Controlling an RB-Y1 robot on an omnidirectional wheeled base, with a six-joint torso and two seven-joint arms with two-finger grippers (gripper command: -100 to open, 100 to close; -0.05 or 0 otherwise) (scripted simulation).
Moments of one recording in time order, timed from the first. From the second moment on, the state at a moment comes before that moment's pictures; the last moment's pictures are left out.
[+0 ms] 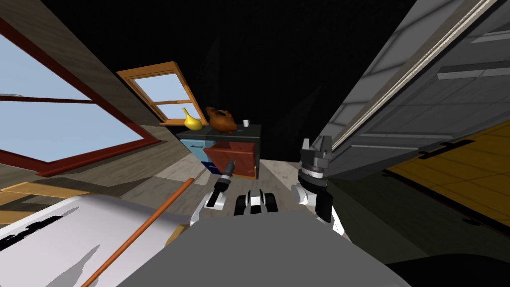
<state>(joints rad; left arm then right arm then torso) 0.36 0.20 -0.19 -1.91 -0.18 -0.19 0.10 0.47 0.04 -0.03 -2.39 -0.07 -0.62 0.13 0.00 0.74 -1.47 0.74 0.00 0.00</state>
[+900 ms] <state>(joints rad) 0.44 0.25 -0.22 -2.11 -0.19 -0.08 0.13 0.47 0.04 -0.03 -2.39 -0.07 -0.62 0.13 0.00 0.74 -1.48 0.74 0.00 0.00</state>
